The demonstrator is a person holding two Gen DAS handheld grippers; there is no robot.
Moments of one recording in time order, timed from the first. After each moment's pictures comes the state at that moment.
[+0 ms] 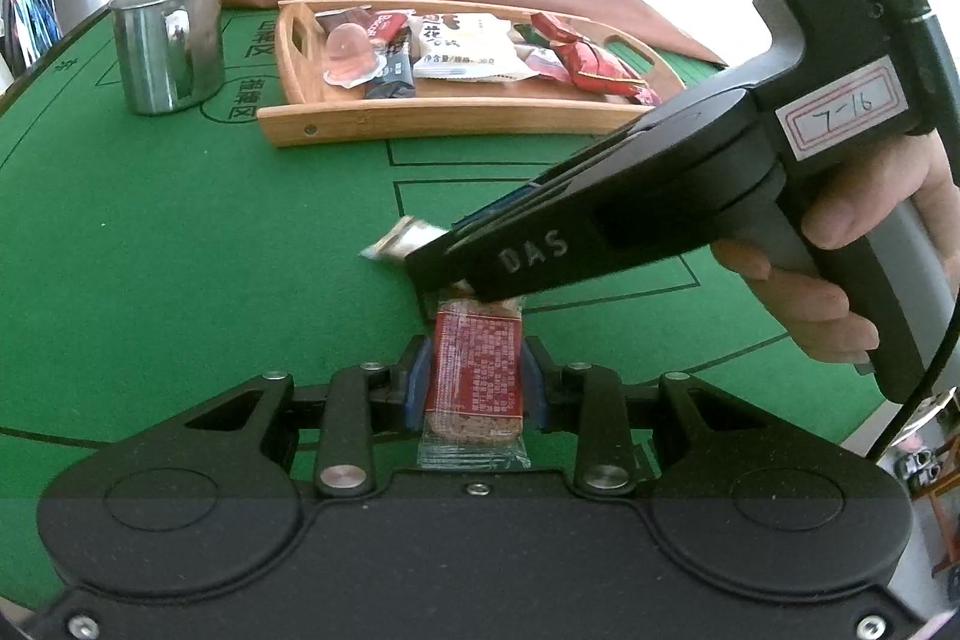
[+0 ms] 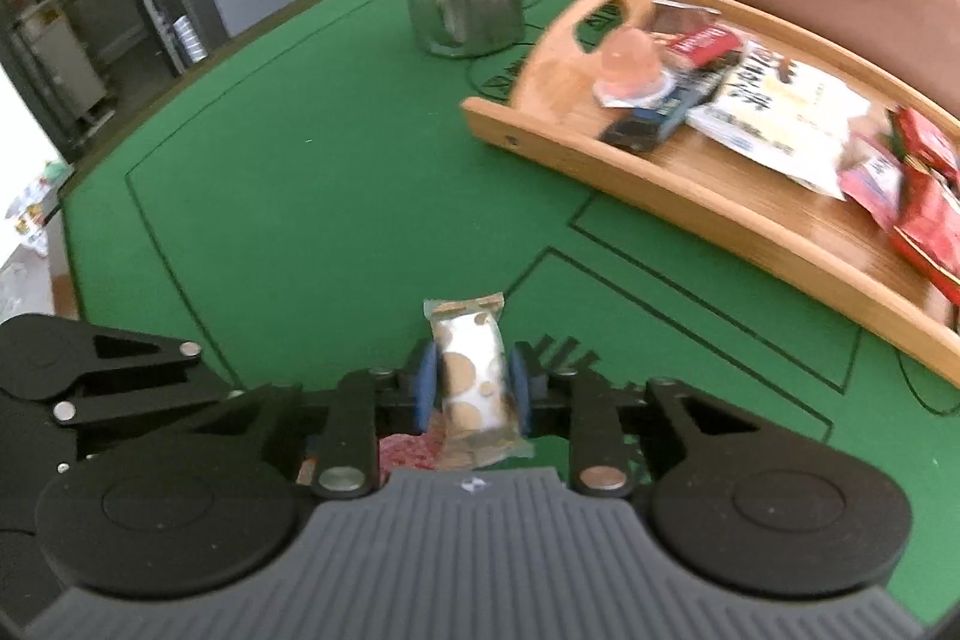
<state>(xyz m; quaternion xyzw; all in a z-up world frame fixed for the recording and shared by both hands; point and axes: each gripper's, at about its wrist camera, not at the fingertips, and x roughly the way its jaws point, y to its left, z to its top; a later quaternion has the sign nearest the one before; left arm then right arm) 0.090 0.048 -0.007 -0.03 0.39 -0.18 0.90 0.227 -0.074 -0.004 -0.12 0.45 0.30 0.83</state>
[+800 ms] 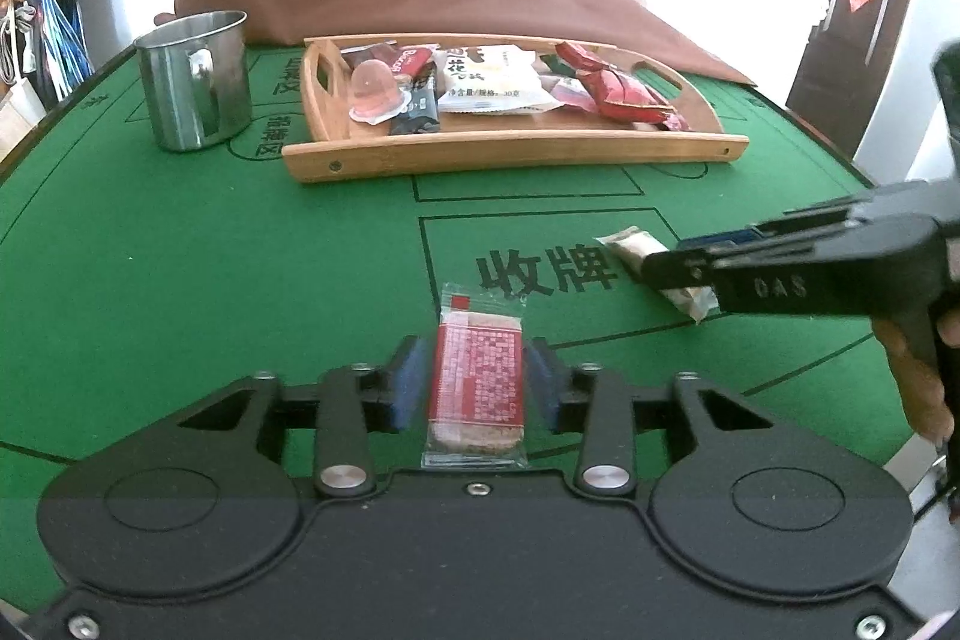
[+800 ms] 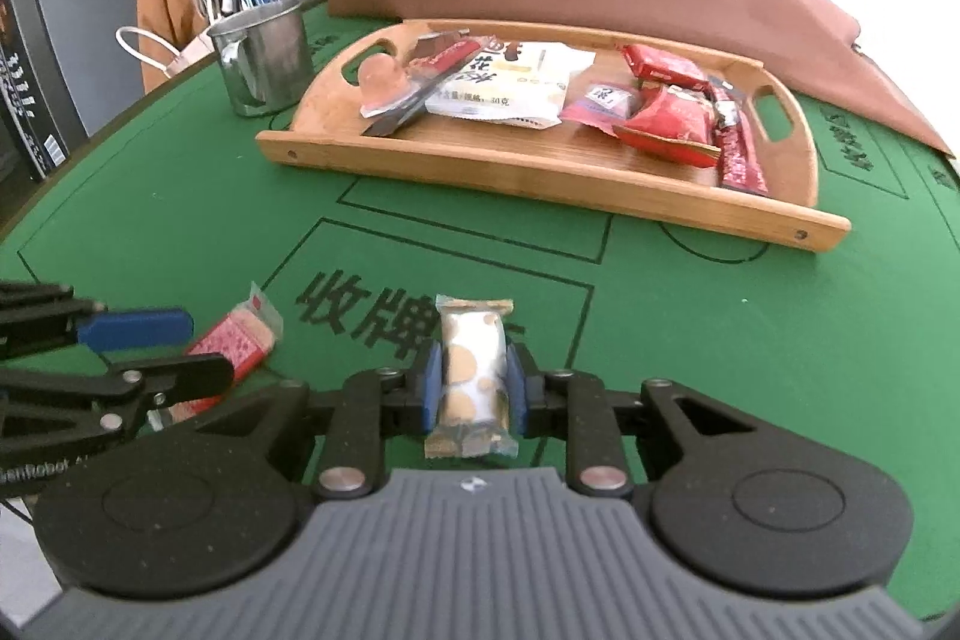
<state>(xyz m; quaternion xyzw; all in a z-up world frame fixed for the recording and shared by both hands) 0.088 0.038 -0.007 -0.01 0.36 -0.14 0.92 0.181 -0.166 -0.010 -0.07 0.37 0.16 0.91</state>
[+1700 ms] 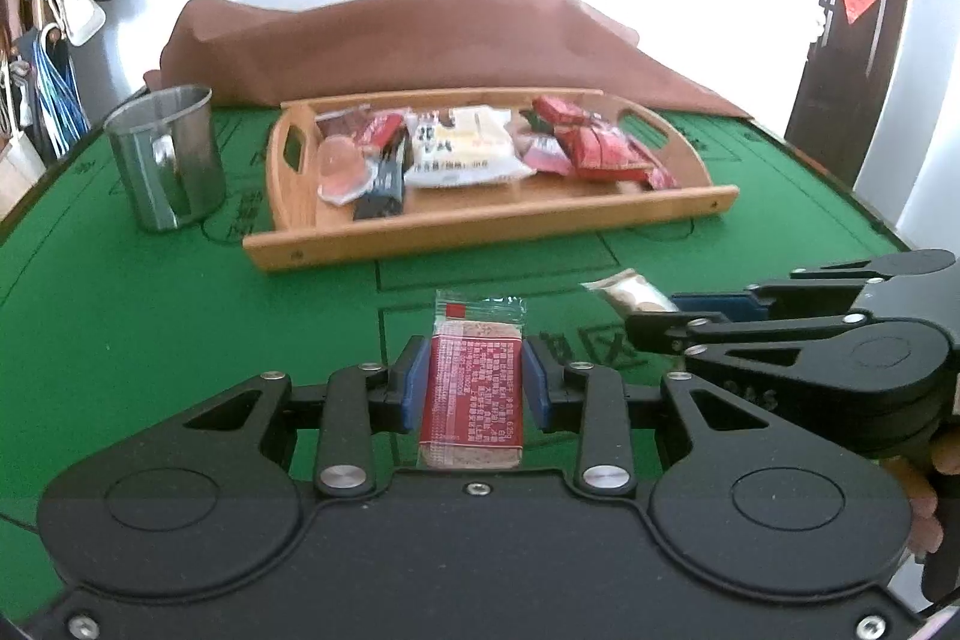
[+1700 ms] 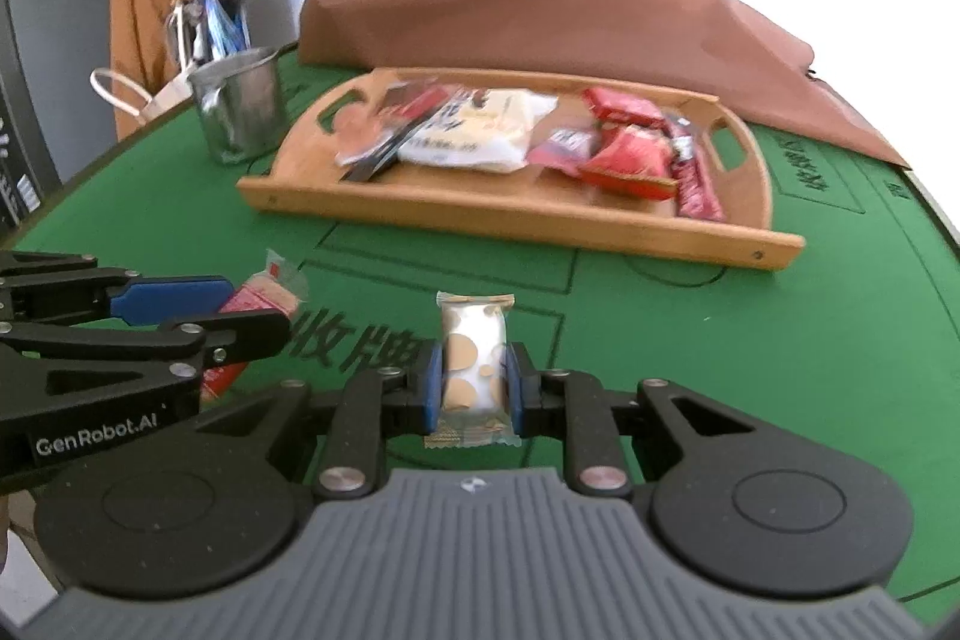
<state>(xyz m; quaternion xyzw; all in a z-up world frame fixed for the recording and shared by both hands) 0.108 0.006 0.016 0.00 0.32 -0.13 0.94 0.169 -0.169 0.001 -0.05 0.33 0.12 0.94</state>
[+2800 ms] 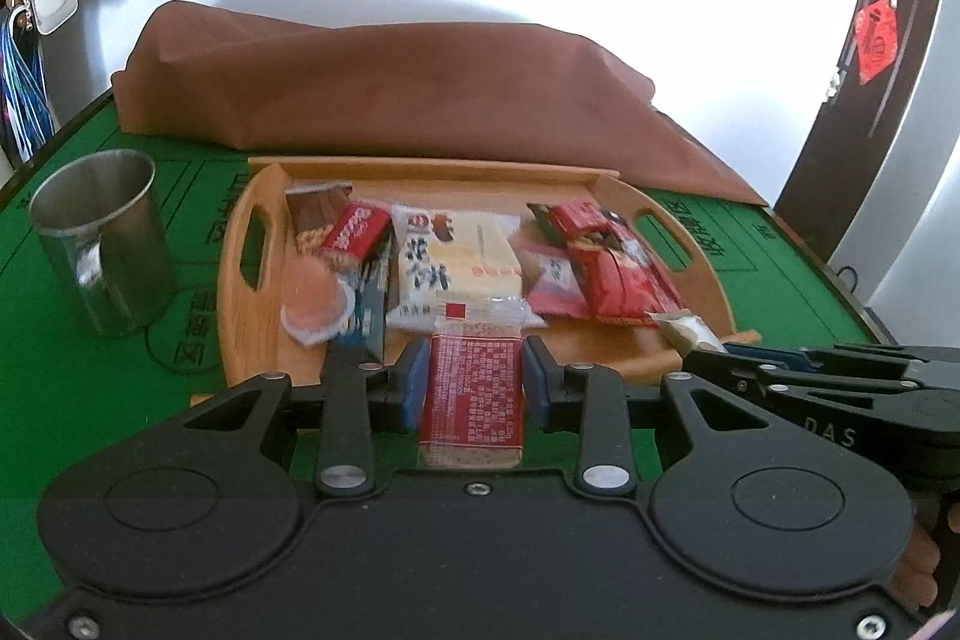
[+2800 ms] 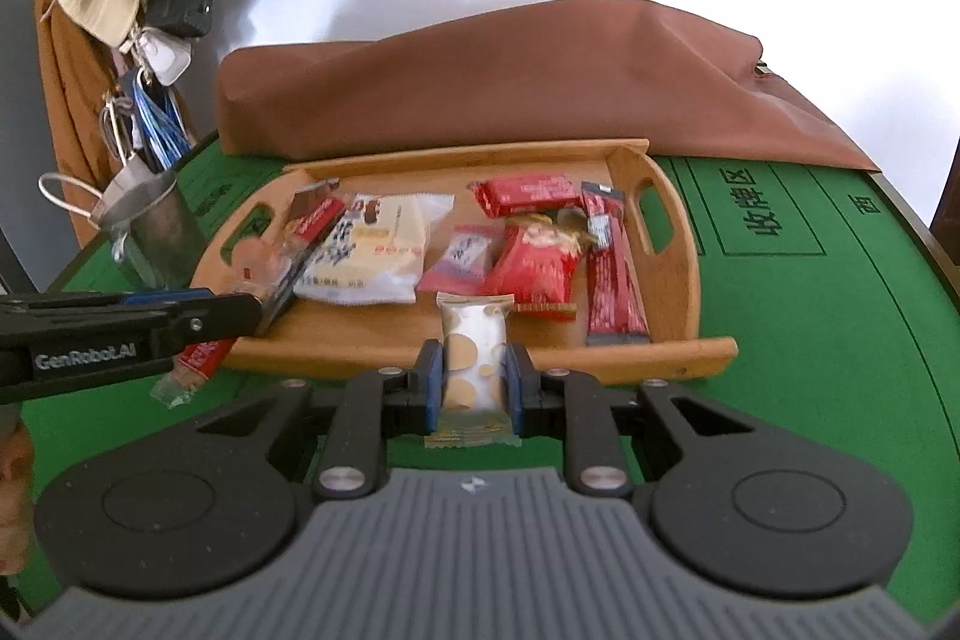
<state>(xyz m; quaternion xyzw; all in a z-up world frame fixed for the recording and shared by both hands) 0.224 -0.001 0.053 -0.06 0.33 -0.14 0.93 0.244 -0.212 0.042 0.02 0.32 0.08 0.94</state>
